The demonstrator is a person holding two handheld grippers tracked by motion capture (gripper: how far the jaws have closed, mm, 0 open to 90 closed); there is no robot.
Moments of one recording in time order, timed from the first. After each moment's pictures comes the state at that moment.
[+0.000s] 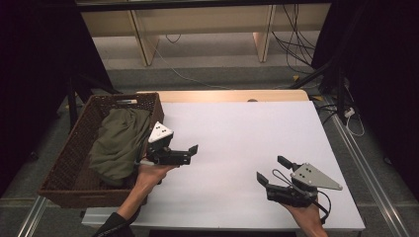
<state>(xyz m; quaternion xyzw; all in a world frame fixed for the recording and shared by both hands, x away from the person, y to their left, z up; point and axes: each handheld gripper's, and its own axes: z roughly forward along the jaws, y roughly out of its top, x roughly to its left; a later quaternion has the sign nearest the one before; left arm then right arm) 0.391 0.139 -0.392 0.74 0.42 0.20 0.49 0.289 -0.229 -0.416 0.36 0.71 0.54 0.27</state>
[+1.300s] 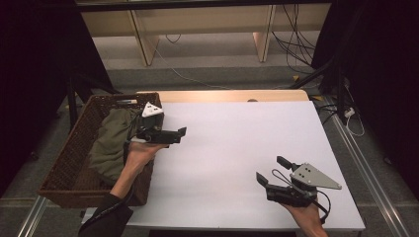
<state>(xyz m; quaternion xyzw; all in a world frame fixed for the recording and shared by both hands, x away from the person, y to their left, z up) 0.434 0.166 -0.366 0.75 0.46 0.21 0.44 0.290 -0.229 -0.417 0.37 0.71 0.54 0.26</state>
